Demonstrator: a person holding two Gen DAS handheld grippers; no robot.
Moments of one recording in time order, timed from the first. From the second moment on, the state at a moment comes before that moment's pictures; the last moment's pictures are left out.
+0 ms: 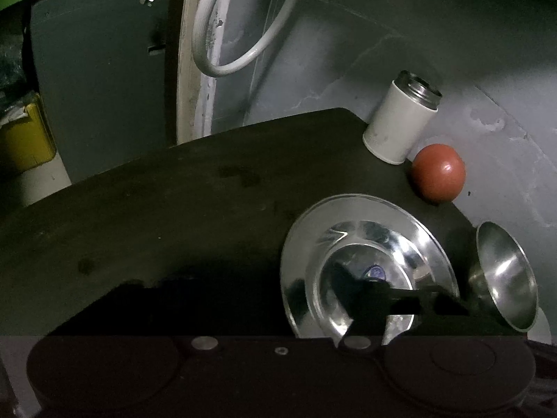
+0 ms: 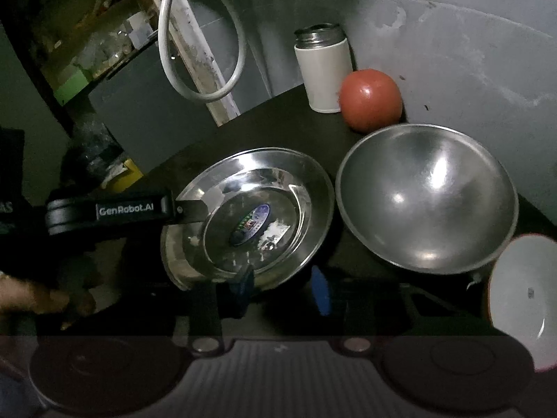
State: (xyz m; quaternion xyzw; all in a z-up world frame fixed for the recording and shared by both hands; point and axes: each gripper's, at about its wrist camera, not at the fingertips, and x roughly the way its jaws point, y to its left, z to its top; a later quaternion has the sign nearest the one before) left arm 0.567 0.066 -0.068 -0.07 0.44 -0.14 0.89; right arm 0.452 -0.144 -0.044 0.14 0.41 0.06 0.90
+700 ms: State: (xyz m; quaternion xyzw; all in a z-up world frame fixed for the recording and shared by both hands) left arm 0.522 0.085 -0.065 -0.08 0.43 -0.15 0.89; right arm 0.434 -0.149 -0.040 0.14 0.39 0.09 0.91
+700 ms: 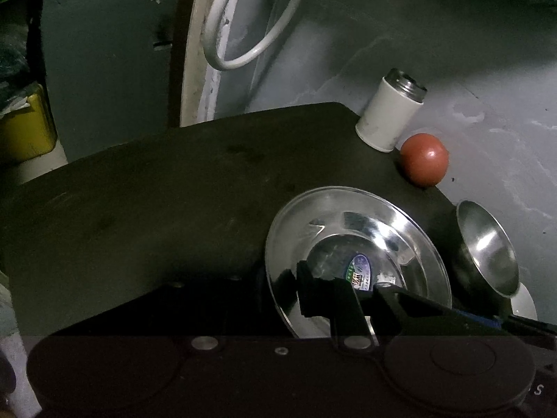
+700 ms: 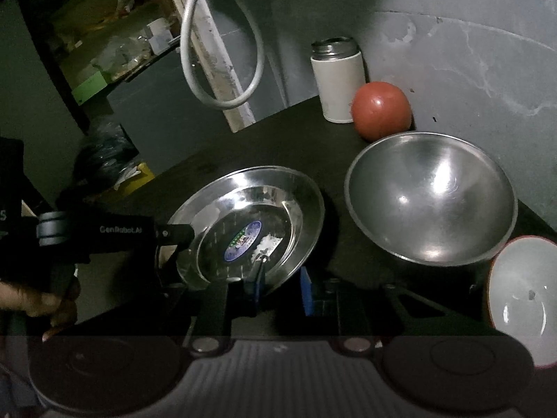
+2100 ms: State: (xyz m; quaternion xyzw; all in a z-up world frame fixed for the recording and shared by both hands) left arm 0.308 0.076 -0.014 -0.07 0.40 -0.16 0.90; right arm 0.260 -0.177 0.010 0.10 0.35 0.16 0.92
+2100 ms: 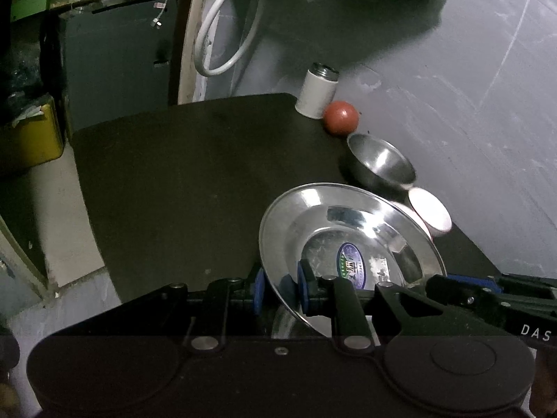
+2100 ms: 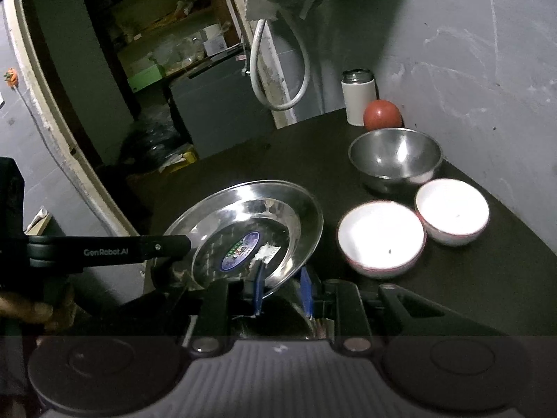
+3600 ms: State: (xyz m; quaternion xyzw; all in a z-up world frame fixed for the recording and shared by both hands) left arm 0.259 0.057 -0.033 0.00 0.44 -0.16 0.88; right arm 0.211 -0.173 -0.001 0.05 0.42 0.16 0.89
